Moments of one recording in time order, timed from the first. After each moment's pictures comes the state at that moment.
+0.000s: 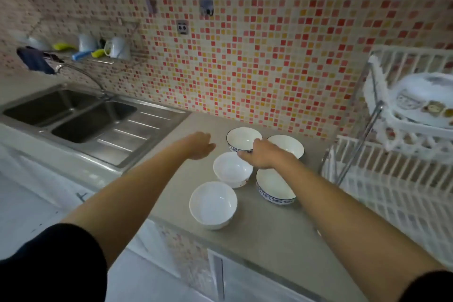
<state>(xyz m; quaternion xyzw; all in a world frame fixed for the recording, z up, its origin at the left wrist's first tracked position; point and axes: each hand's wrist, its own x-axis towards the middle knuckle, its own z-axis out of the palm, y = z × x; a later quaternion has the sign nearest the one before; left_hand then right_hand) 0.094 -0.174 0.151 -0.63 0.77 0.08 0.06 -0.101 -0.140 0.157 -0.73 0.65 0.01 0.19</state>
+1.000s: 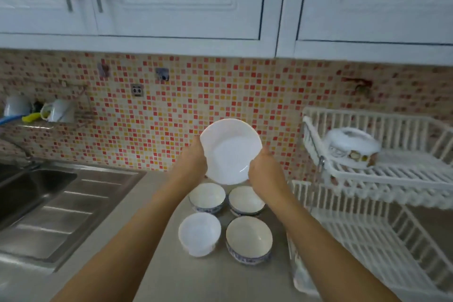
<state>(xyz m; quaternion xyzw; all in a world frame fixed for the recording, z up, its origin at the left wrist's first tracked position) 0.041 -0.163 0.246 -0.53 0.75 0.19 -0.35 -0.110 -0.106 0.245 -0.53 0.76 -0.36 0.10</state>
